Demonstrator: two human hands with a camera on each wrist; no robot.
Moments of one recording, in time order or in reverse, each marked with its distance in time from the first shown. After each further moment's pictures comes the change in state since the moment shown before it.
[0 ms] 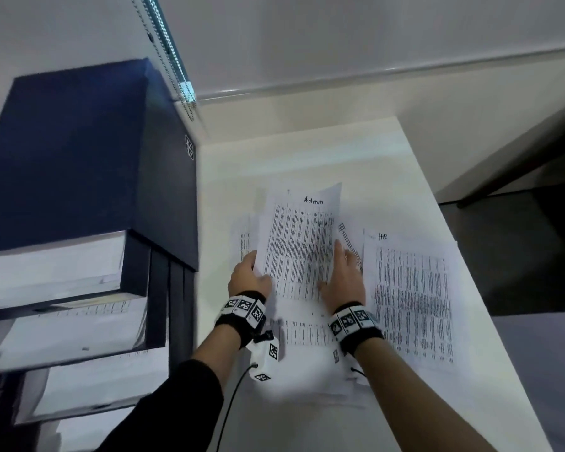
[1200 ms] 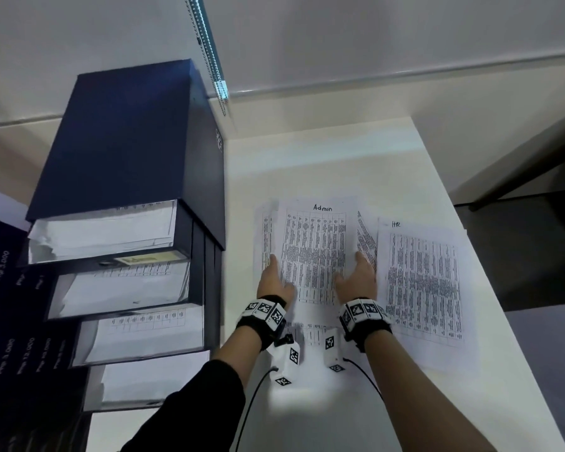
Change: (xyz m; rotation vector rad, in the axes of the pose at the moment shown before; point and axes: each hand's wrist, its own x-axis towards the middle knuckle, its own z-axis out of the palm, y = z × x) left_hand -0.063 -0.027 -0.005 -0.073 -0.189 0.038; right_hand -0.047 -0.005 0.008 0.327 0.003 0.246
